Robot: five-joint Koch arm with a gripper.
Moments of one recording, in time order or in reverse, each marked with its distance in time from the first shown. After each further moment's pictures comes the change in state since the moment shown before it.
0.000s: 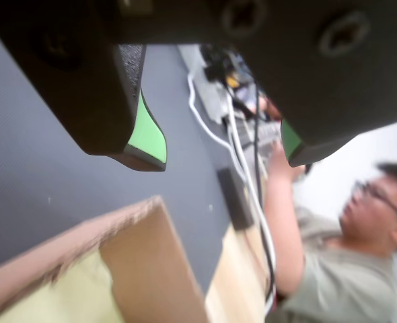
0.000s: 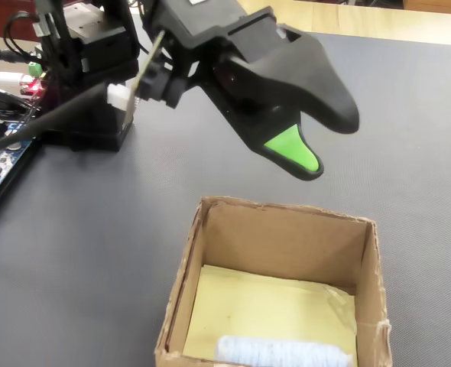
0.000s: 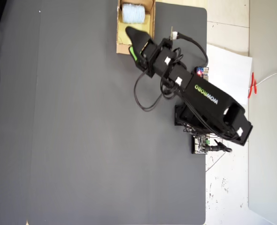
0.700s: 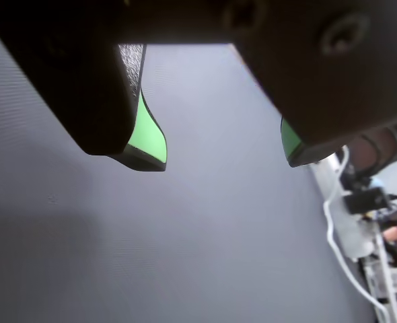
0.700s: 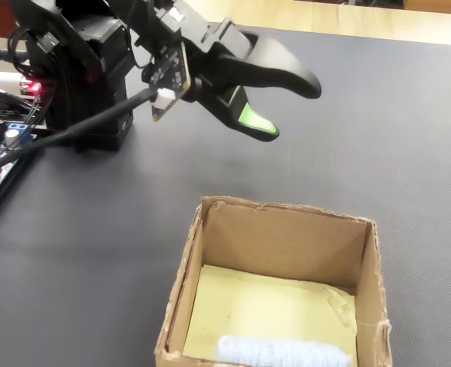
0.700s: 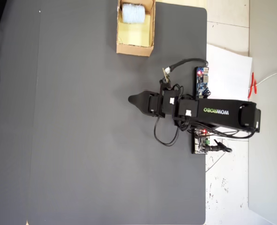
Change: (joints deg) arm -25.6 16.7 31.5 -1.4 4.1
